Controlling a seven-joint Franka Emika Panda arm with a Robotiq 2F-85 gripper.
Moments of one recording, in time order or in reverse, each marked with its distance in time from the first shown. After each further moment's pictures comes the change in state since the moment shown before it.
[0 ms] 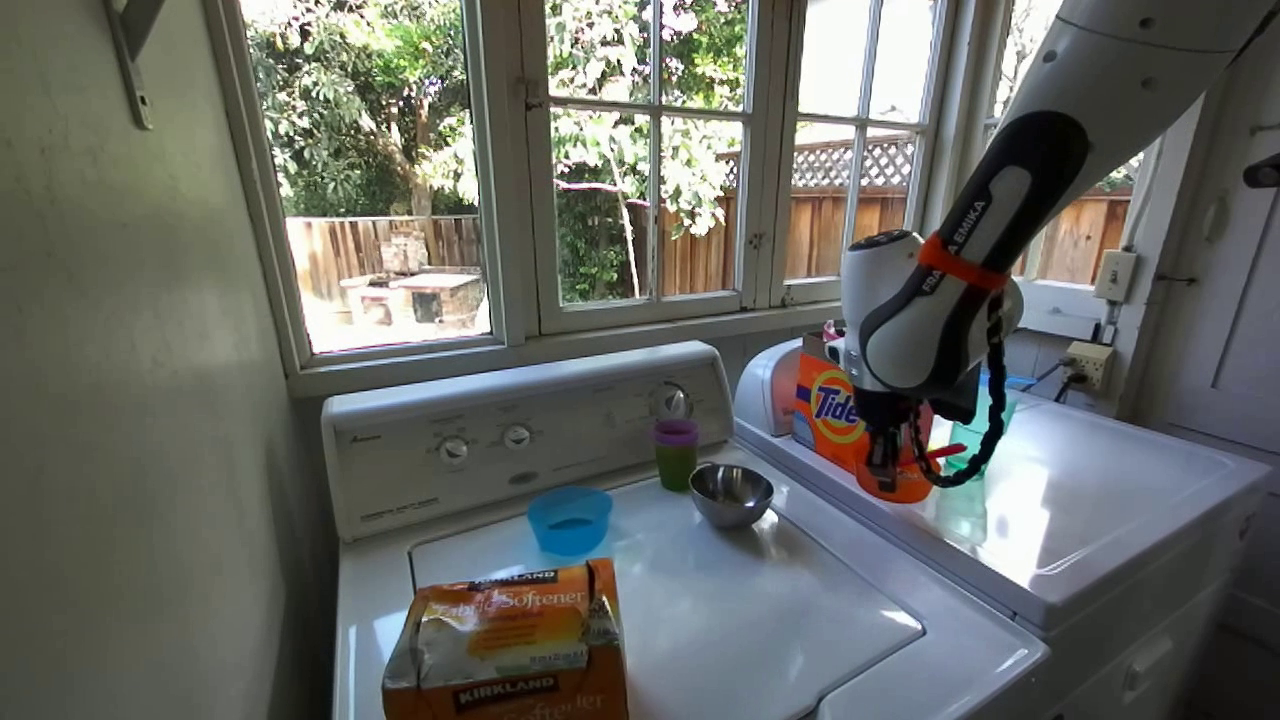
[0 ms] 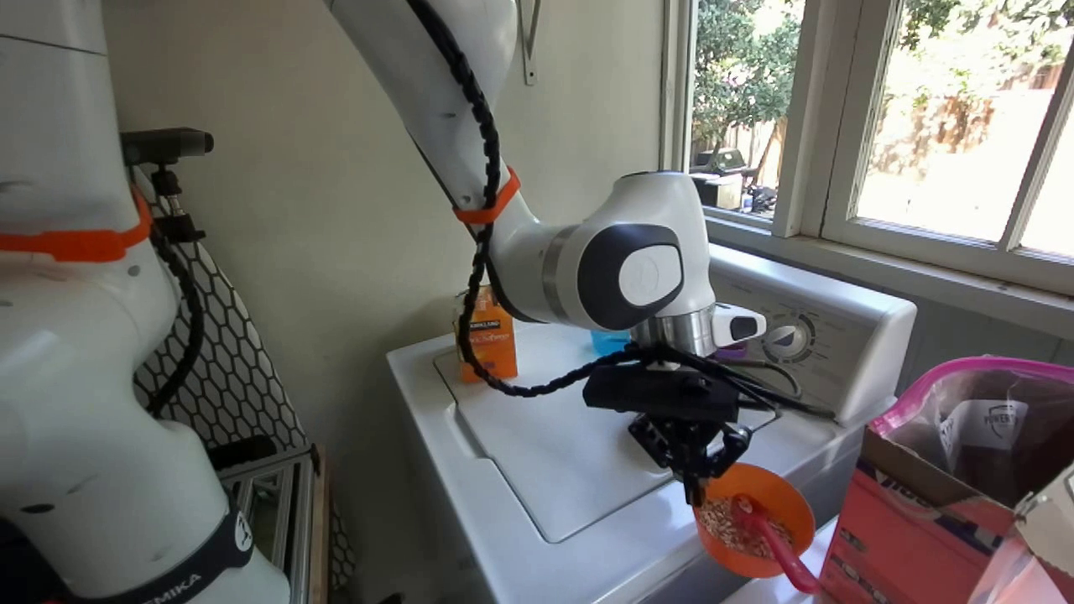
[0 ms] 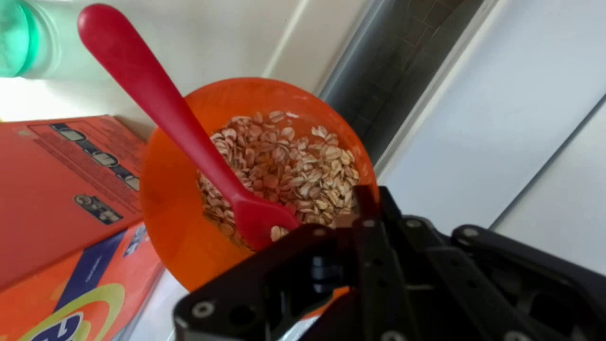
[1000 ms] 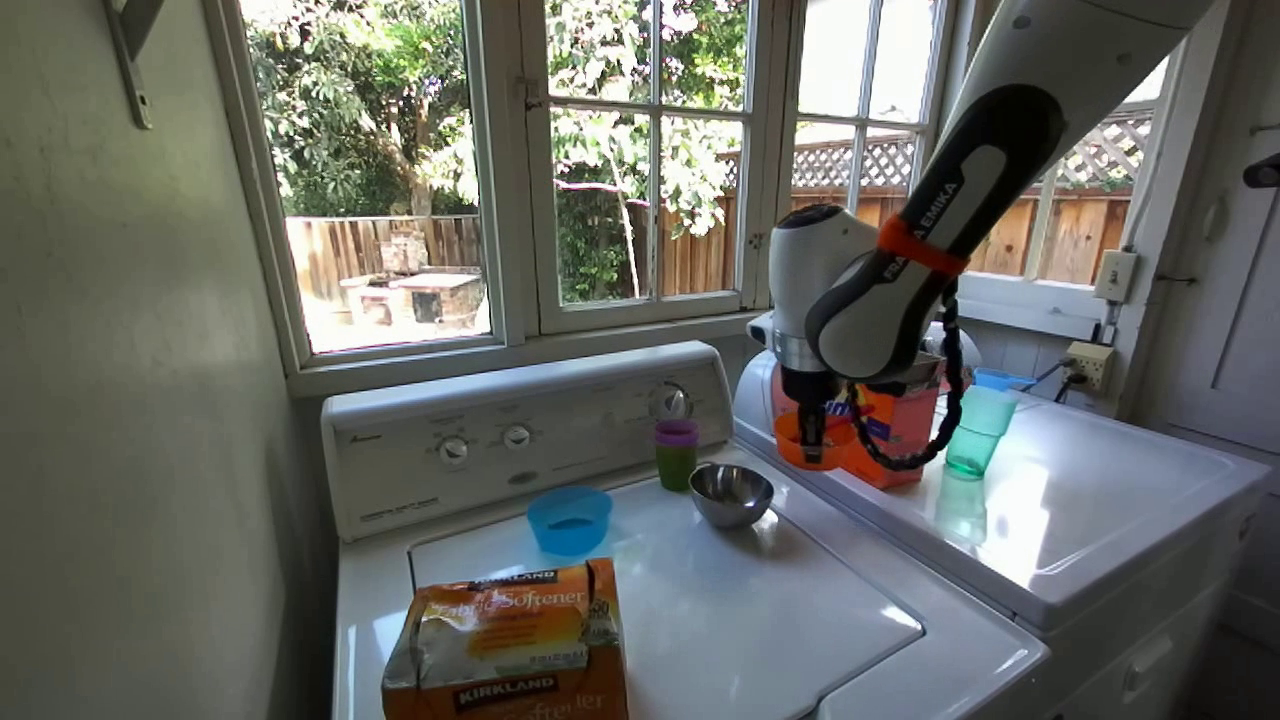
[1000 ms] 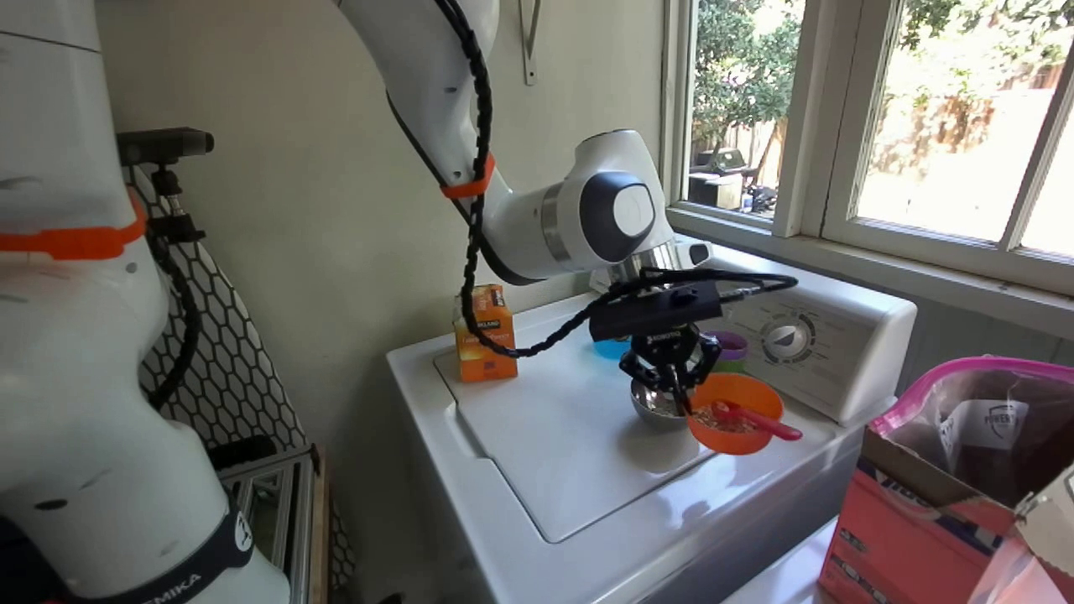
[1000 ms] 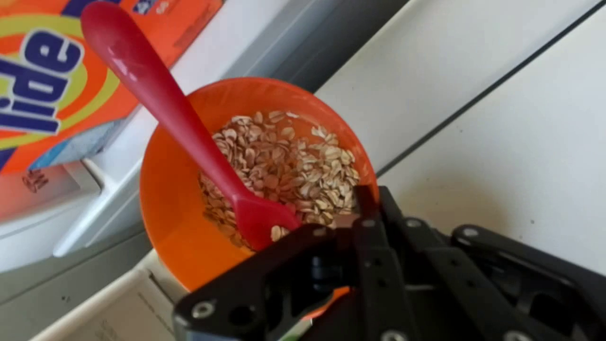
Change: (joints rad) arm 0.093 -0.018 0.087 0.070 -0.126 -0.010 -0.011
